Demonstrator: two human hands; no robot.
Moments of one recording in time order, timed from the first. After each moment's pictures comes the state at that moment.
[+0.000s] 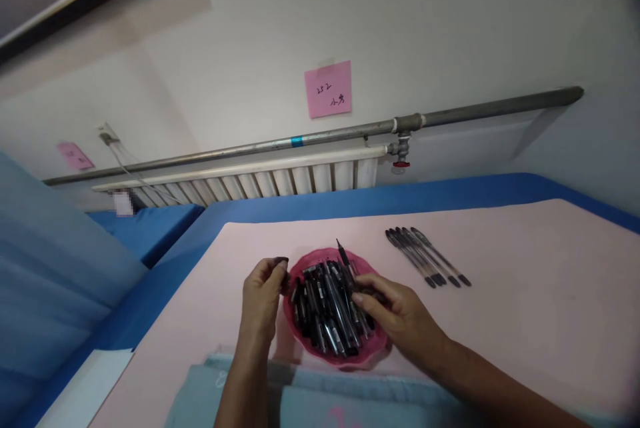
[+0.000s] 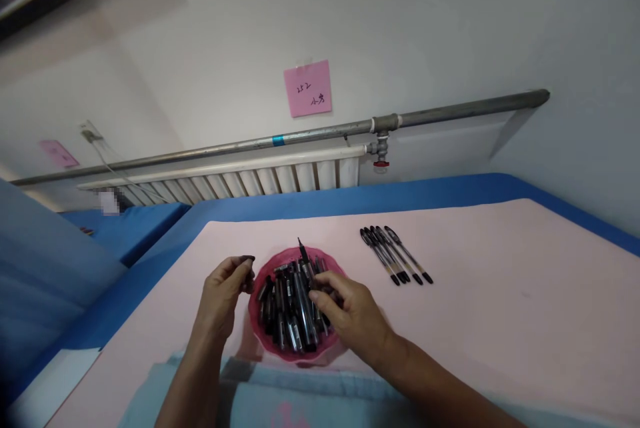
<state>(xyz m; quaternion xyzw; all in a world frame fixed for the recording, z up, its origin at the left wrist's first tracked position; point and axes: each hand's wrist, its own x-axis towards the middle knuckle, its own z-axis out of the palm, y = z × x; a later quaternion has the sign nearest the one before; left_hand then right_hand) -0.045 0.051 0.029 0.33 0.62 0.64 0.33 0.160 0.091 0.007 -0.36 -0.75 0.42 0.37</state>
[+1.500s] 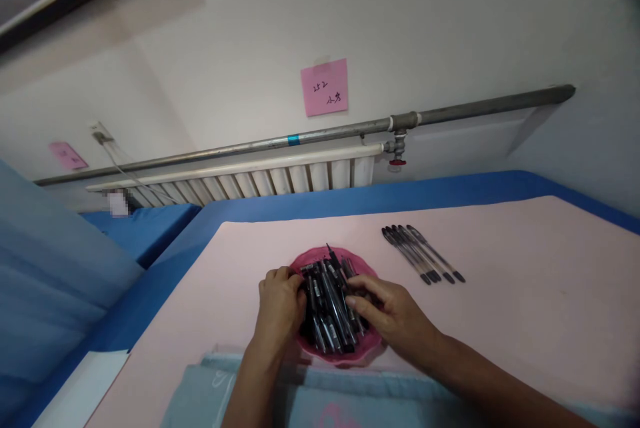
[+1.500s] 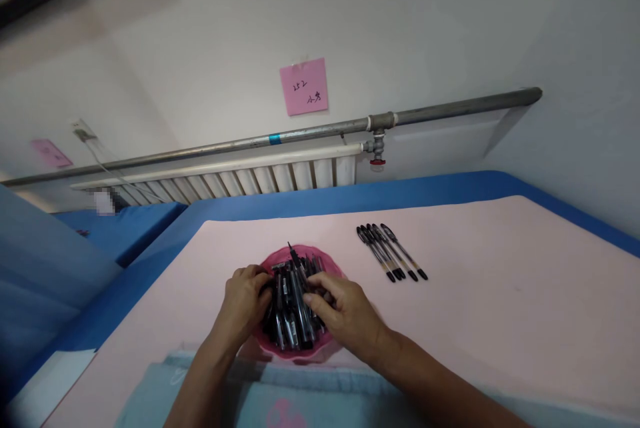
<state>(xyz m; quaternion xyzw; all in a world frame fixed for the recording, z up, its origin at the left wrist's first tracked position) -0.034 0.054 0.017 0.63 0.77 0.11 0.05 0.160 0.091 0.013 -0.35 -0.78 0.39 0.34</state>
